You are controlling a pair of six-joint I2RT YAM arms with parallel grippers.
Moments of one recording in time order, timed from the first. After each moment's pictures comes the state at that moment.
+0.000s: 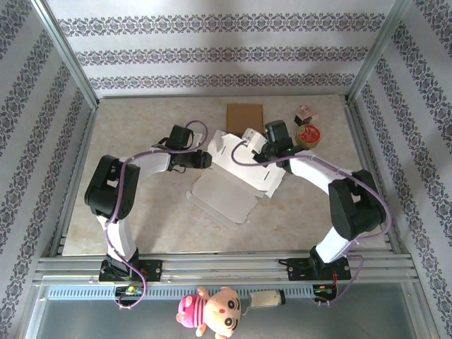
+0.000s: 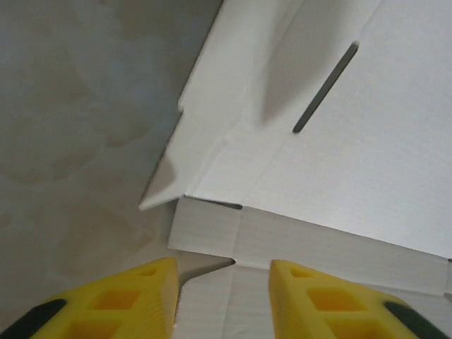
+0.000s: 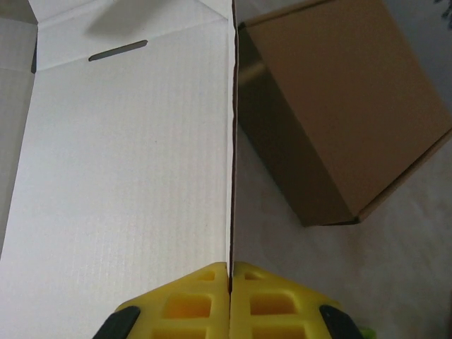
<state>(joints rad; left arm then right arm) -0.34 1.90 1.16 -0.20 0.40 -0.26 0.35 1.68 1.06 -0.18 -0.14 -0.63</state>
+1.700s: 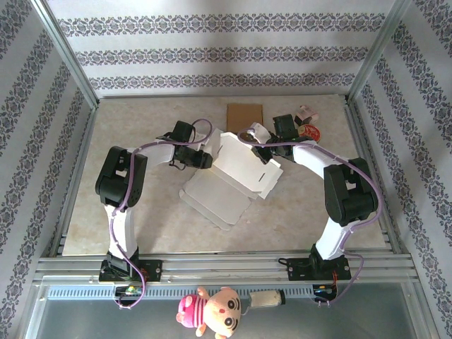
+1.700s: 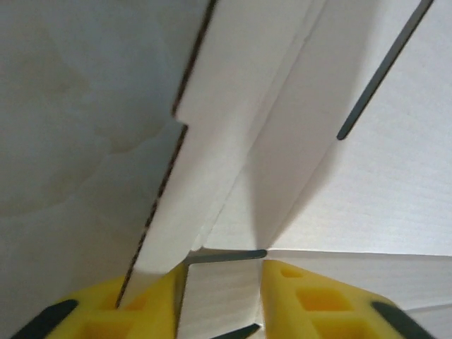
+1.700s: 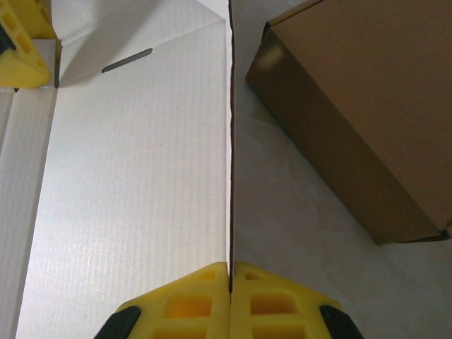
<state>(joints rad) -0.31 2.02 1.29 -0.36 0.46 -0.11 0.26 1.78 1.14 -0.25 -0.42 -0.53</state>
